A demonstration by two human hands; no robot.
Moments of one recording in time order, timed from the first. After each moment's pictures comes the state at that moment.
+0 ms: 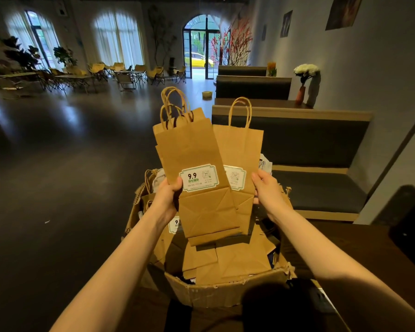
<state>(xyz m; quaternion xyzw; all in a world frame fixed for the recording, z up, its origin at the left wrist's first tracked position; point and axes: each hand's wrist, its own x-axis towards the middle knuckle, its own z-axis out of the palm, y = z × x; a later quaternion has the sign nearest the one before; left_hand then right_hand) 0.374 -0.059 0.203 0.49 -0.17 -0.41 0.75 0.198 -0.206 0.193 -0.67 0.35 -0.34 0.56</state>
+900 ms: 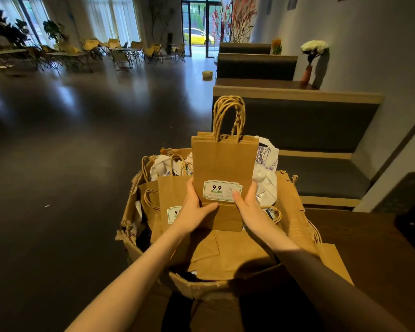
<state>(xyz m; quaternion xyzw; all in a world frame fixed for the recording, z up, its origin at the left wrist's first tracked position) 0.349 -0.074 0.135 0.66 -0.45 -0.27 0.54 0.211 -0.155 0.154 -0.72 0.31 -0.29 0.54</state>
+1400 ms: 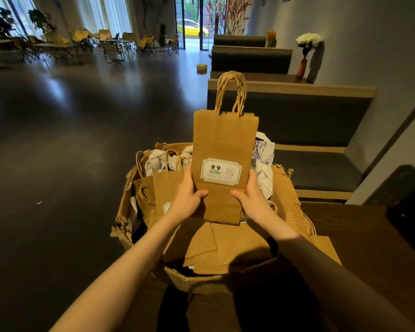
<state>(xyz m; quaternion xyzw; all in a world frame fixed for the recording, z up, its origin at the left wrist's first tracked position) 0.353 -0.080 0.157 0.69 -0.47 -0.22 0.51 0.205 -0.168 0.162 -0.75 0.34 -0.27 0.50</state>
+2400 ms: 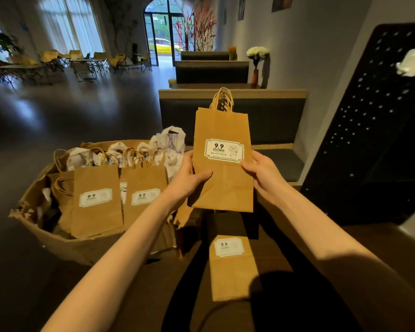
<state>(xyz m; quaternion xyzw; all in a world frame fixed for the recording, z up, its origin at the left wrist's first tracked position) 0.098 -0.136 0.211 0.60 -0.46 -0.34 0.55 -0.066 -0.230 0.220 -0.59 0.31 -0.35 0.66</state>
